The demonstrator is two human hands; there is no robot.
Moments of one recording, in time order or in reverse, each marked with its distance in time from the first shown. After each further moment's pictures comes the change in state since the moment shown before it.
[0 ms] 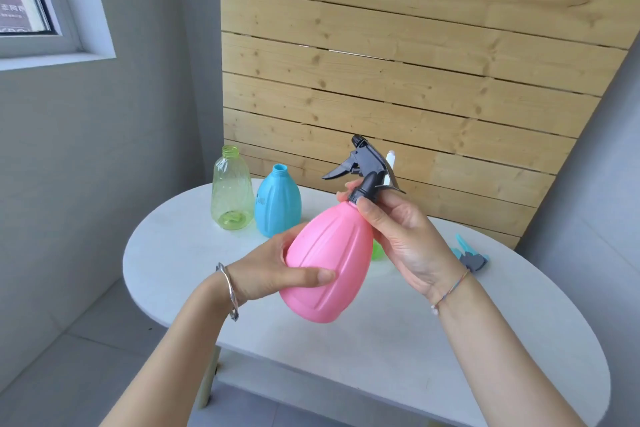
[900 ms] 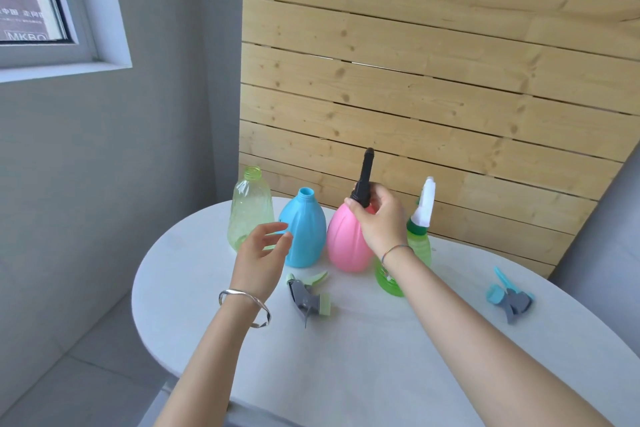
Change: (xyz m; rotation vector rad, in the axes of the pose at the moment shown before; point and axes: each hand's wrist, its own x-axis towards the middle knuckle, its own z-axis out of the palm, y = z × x) left_hand 0.036 -0.034 -0.052 -0.015 0.826 -0.128; right_hand 0.127 0.070 0.010 -0.639 0.474 -0.072
